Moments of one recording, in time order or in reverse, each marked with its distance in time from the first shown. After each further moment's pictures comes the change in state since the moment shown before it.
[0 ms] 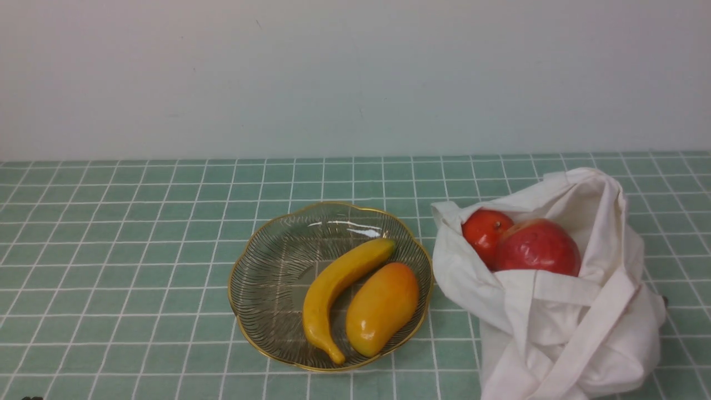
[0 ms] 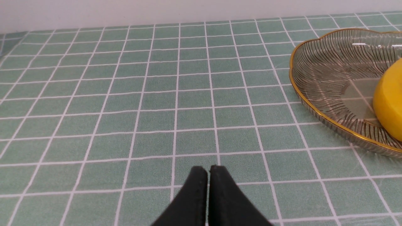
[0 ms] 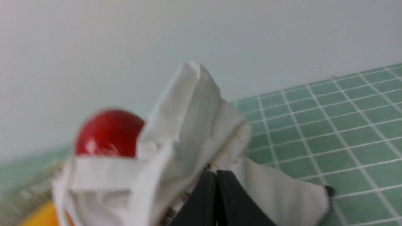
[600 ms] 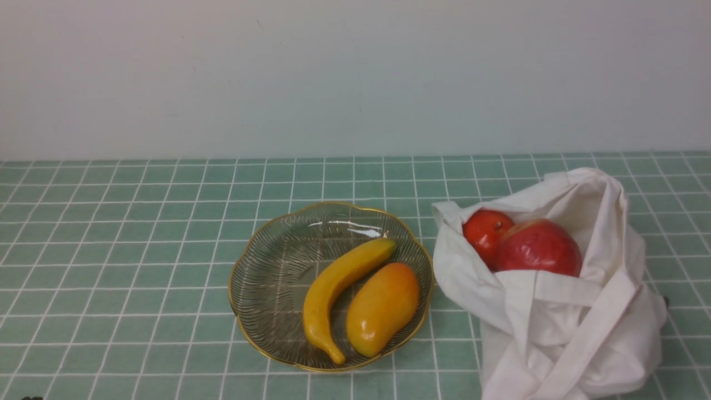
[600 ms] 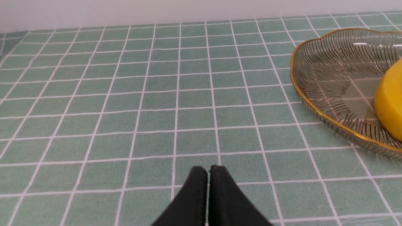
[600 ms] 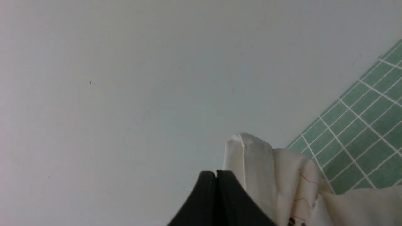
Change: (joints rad) right arm 0.000 0.000 -0.022 0.381 -0.153 0.117; left arm 0.000 0.000 0.000 0.000 0.000 0.000
